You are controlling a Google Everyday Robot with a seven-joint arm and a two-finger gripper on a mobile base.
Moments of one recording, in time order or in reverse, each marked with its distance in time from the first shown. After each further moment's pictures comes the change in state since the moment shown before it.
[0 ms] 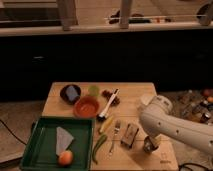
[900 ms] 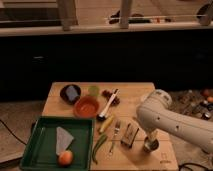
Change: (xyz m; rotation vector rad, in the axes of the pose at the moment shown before) arm -0.018 -0.031 -0.044 0.074 -0.060 -0.126
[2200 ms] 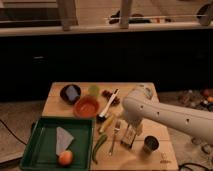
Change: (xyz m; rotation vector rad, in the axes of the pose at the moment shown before) arm -0.041 -0.053 0.035 -0.021 -0.118 -0.218
